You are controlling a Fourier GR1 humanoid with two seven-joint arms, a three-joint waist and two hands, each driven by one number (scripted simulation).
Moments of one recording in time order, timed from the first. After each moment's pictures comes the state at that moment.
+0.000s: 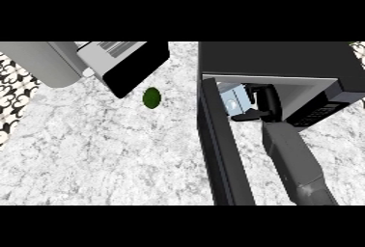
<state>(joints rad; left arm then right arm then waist) 0.86 0.19 0.03 -2.13 0.28 -0.19 -0.52 -0.69 -0.09 -0.15 -0.57 -0.01 -0.07 -0.66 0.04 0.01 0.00</state>
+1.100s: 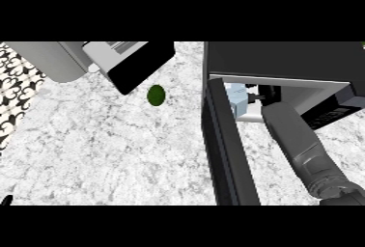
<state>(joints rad) 0.74 0.22 0.10 -2.05 0.32 -0.24 -0.49 -0.95 -0.16 -0.12 -0.19 0.22 -0.55 -0.83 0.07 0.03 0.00</state>
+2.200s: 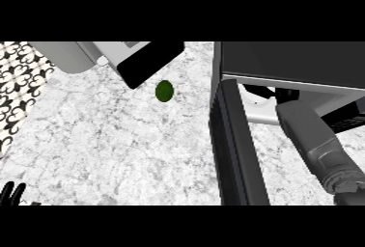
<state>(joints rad) 0.66 0.22 0.09 -2.00 0.30 -0.25 -0.46 -0.99 -0.24 -0.18 -0.08 0.23 -0.64 -0.78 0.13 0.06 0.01</state>
